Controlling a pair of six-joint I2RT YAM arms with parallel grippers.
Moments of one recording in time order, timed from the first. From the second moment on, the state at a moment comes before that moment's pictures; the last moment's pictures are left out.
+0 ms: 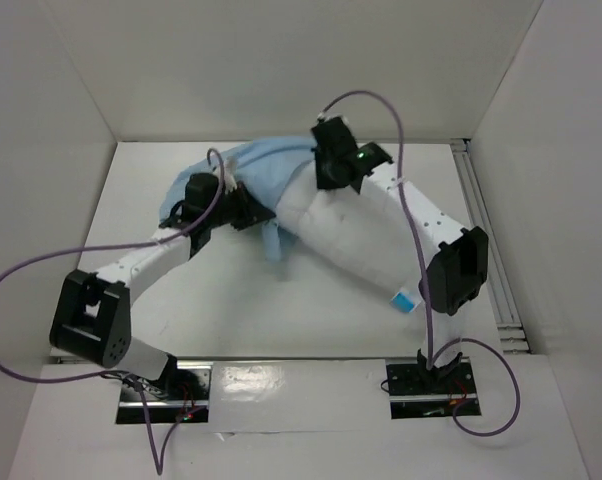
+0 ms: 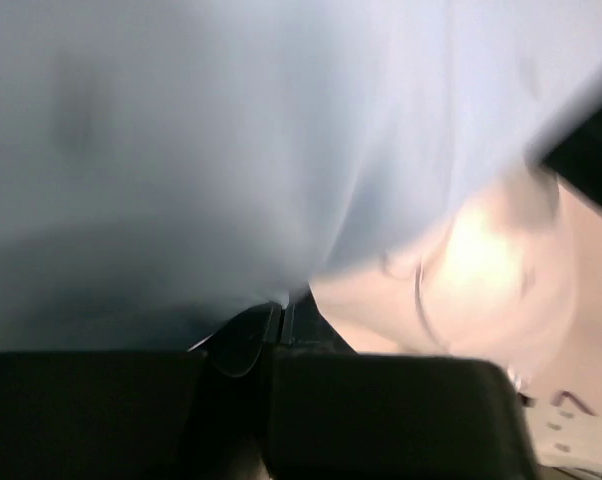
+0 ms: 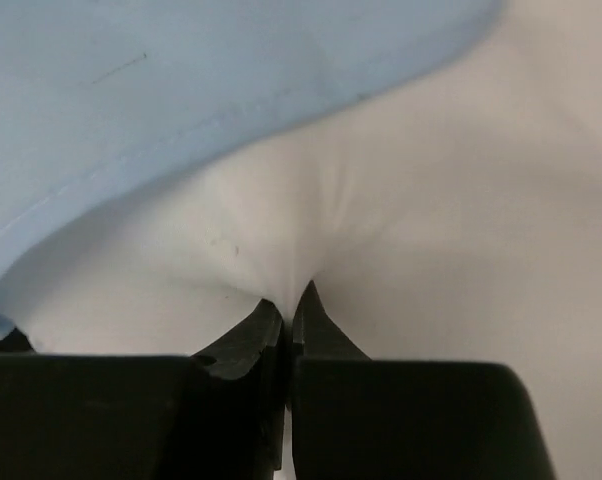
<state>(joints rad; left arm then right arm) -0.31 1.40 0.82 0.08 0.42 -0.76 0.65 1.83 1.75 -0.79 0.25 0.32</state>
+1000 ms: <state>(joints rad) -0.49 1.51 1.23 -0.05 0.67 -0.73 0.44 1.81 1.77 -0.57 0.30 0.70</state>
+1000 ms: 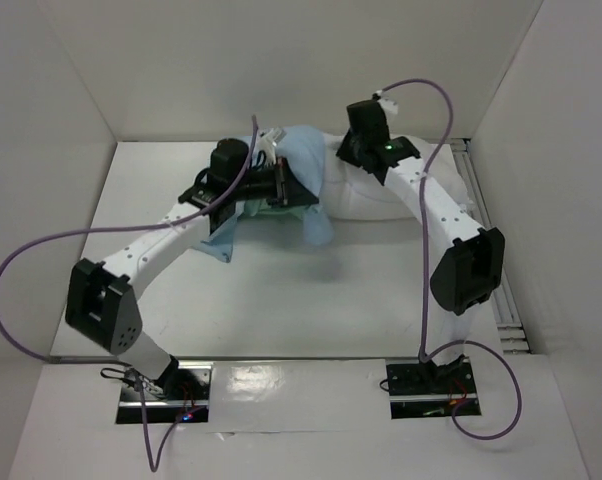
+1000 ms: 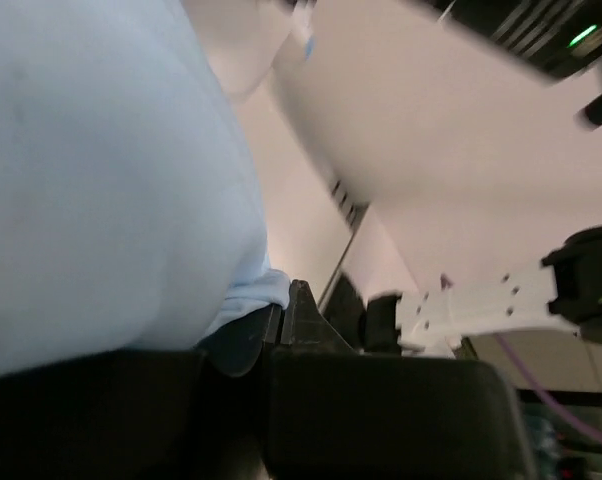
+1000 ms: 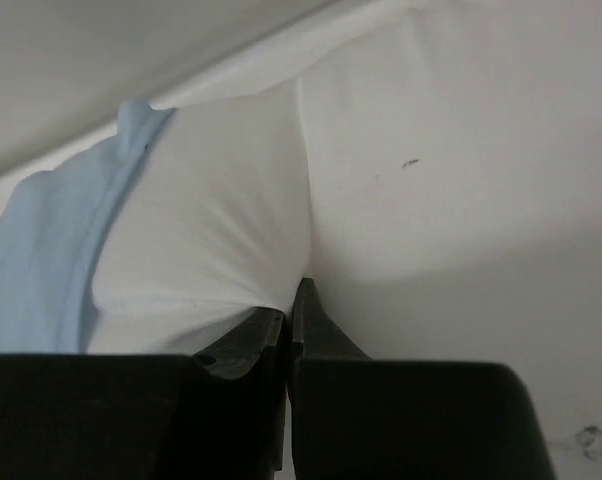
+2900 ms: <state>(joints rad) -0.69 1.90 1.89 -1.03 -0.63 -0.41 0.03 1.04 0.92 -0.82 -0.03 0.72</state>
